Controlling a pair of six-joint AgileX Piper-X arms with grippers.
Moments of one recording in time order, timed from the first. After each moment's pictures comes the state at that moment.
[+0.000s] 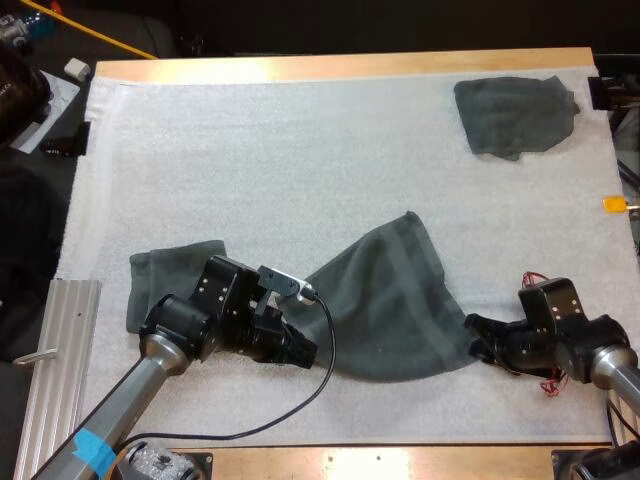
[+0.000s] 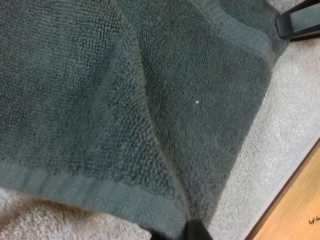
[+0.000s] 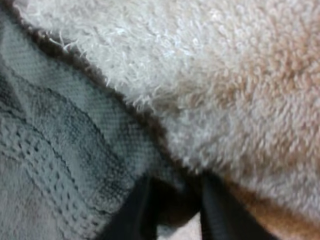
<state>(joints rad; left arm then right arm) -0.44 1.11 -0.64 0.84 0.62 -1.83 0.34 1.17 -0.39 0.58 -0.35 -1.04</state>
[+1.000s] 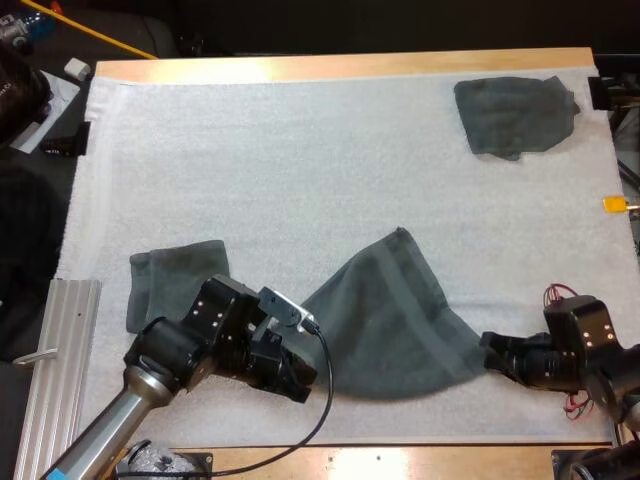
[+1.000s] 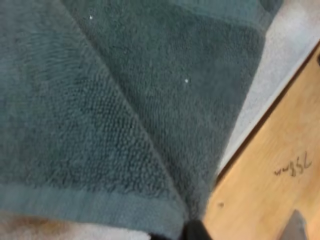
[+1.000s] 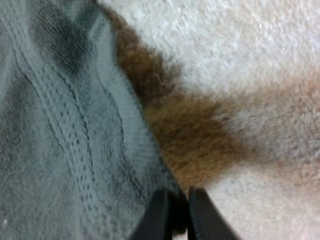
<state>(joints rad) -0.54 0.94 -0.65 0.99 0.62 -1.80 0.34 0.82 -0.39 0.82 -0.36 -1.09</state>
